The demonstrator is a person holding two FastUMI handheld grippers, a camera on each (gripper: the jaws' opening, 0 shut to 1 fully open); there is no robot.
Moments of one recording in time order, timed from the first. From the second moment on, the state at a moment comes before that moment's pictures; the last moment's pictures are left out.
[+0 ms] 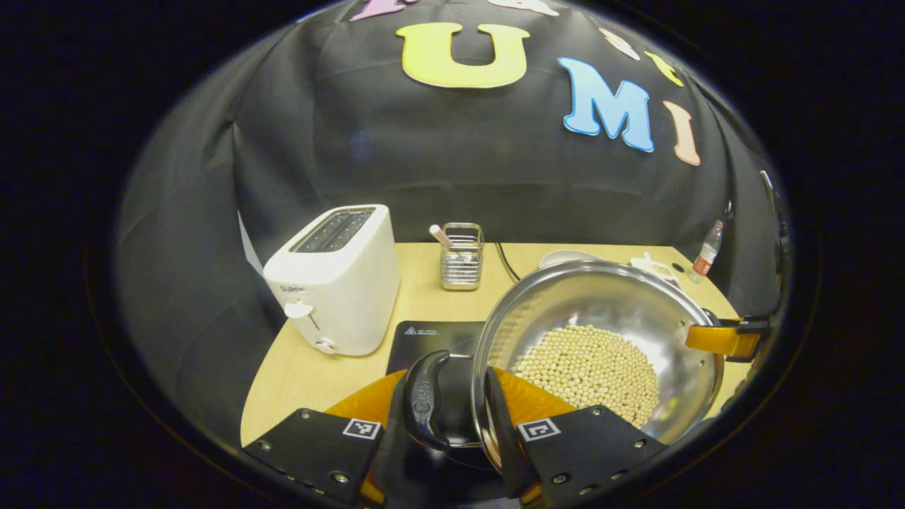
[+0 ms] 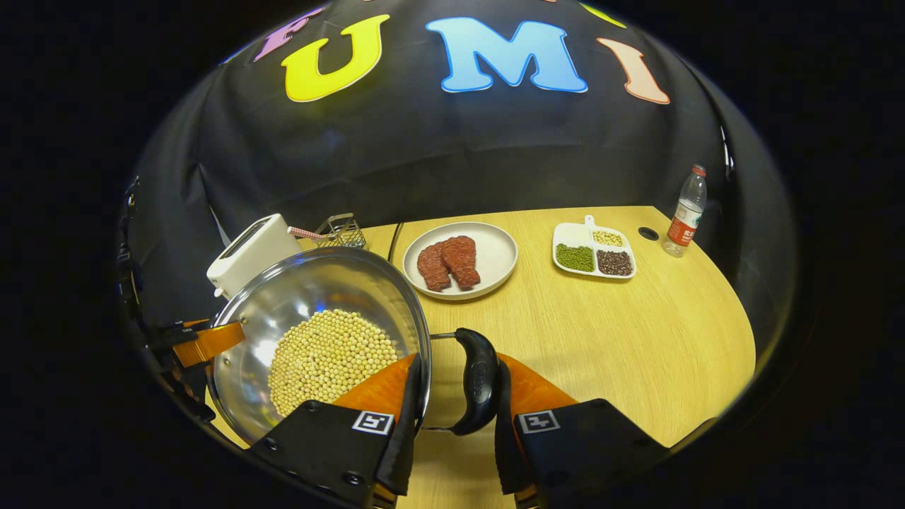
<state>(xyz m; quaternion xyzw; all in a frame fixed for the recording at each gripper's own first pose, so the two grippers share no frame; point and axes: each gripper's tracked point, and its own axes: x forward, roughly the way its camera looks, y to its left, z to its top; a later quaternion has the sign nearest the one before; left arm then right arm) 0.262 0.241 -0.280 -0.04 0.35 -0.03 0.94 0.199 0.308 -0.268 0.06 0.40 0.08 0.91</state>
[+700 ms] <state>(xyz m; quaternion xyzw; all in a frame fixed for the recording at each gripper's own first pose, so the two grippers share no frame) 0.267 0.287 -0.314 -0.05 0.38 -0.01 0.93 0.195 0.358 -0.287 0.07 0.43 0.10 0.90</state>
